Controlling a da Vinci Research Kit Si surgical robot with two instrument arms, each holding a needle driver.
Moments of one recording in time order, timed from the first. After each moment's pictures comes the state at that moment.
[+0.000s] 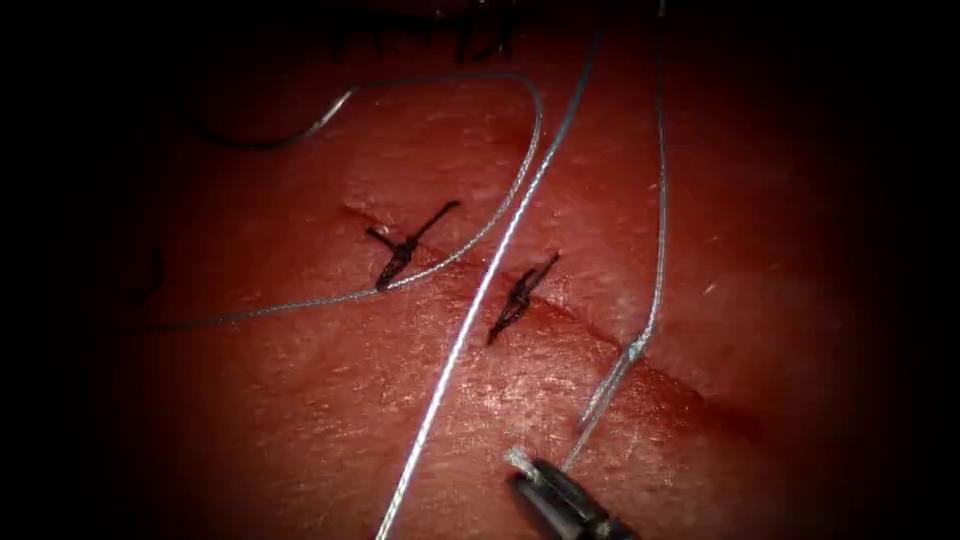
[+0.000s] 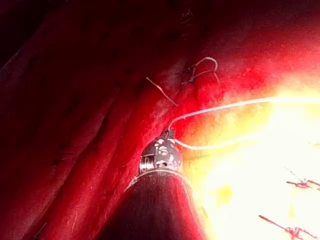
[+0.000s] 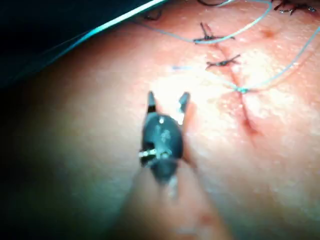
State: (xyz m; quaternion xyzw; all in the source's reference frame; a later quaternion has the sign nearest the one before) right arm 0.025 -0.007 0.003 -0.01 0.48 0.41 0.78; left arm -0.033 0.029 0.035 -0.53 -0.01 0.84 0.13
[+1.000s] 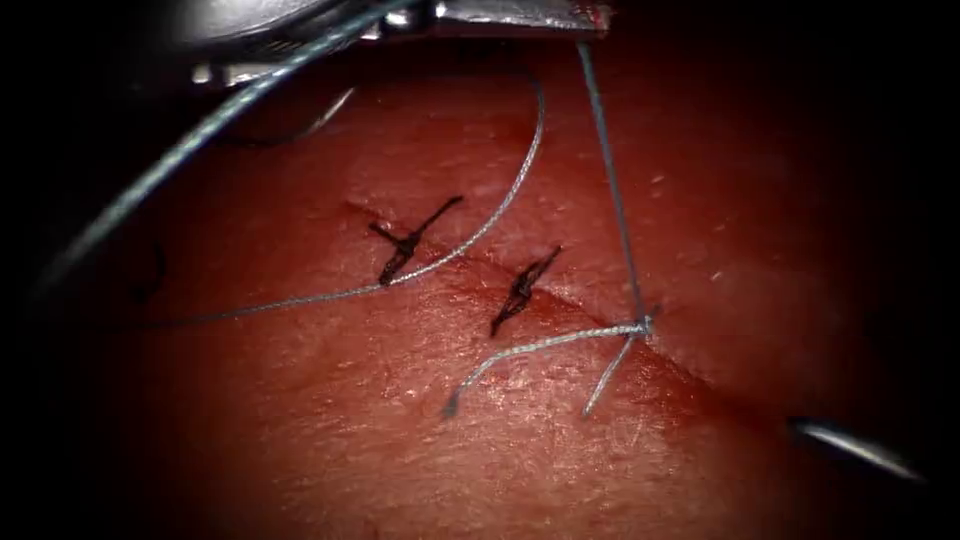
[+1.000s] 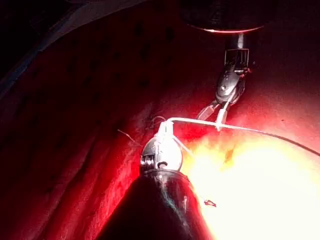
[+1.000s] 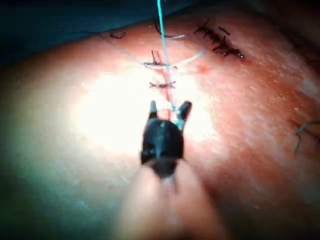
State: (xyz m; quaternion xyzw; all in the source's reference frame) right arm 0.011 0.006 -0.004 -0.03 0.45 0.36 0.82; left arm -0.025 0.019 0.008 -0.59 -0.01 0.80 0.11
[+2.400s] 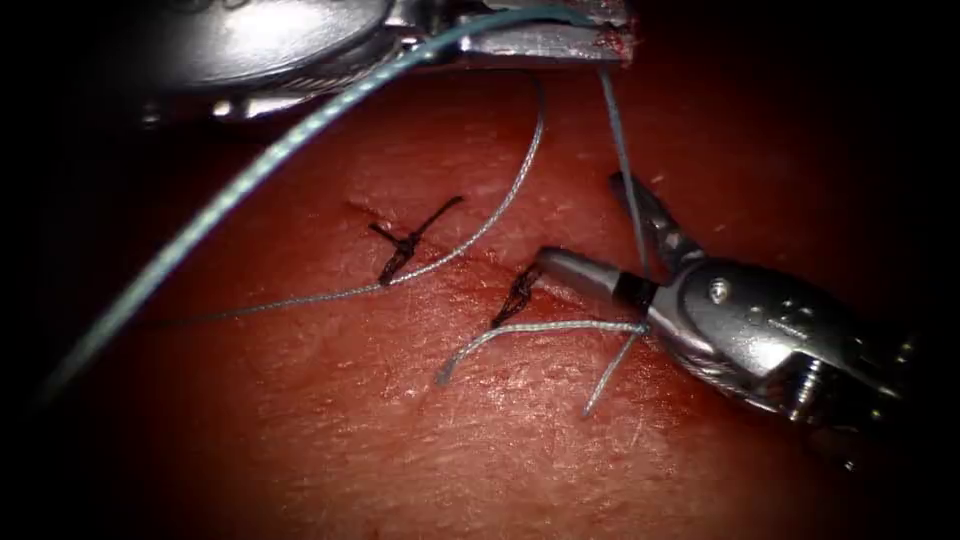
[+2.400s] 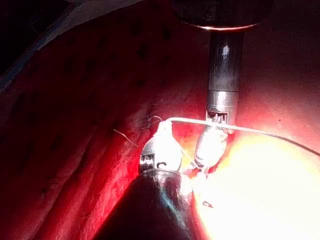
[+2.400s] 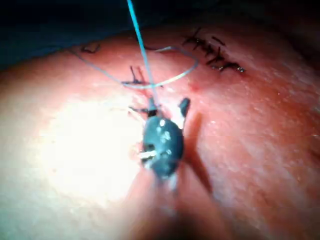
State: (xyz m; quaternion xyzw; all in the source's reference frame) right arm 0.022 0.009 0.010 -0.02 0.46 0.37 0.81; left arm -0.026 0.018 0.008 -0.59 0.00 0.80 0.11
